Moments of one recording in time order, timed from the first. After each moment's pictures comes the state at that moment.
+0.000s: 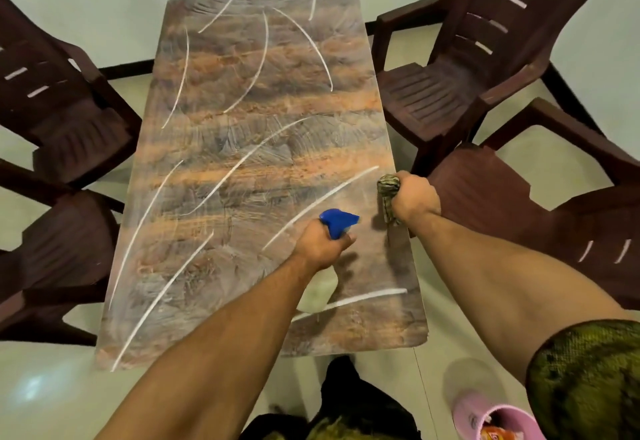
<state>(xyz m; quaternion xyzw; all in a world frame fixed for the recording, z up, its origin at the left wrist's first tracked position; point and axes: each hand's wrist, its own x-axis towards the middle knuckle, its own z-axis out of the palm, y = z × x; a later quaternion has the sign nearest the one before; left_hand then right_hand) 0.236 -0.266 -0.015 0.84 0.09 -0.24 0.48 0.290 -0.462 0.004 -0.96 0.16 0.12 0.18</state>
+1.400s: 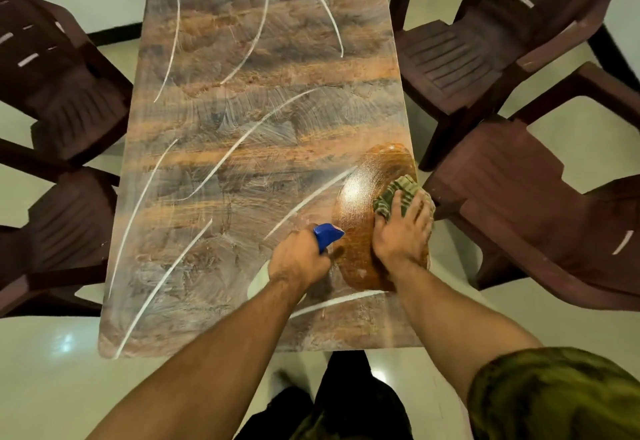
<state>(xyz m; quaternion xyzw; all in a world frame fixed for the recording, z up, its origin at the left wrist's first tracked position) 0.222 -0.239 -0.021 0.95 0.08 -0.26 0.17 0.242 -0.422 -0.121 -0.96 0.18 0.16 0.13</state>
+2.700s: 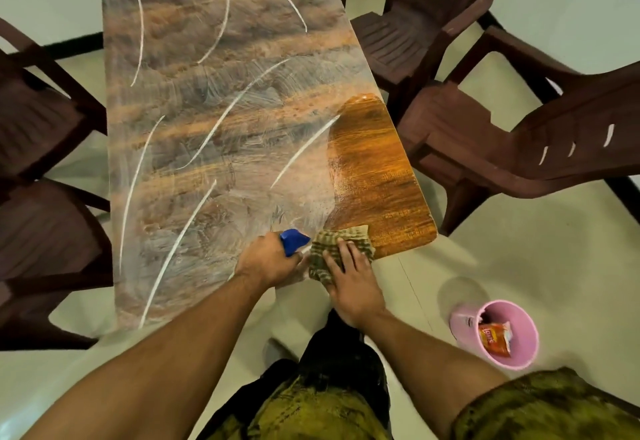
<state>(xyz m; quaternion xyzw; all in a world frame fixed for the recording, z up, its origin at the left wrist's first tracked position) 0.101 -0.099 -0.033 0.94 -0.05 -0.29 0.15 -0.009 -0.274 -0.117 -0.96 0.02 0.22 0.15</state>
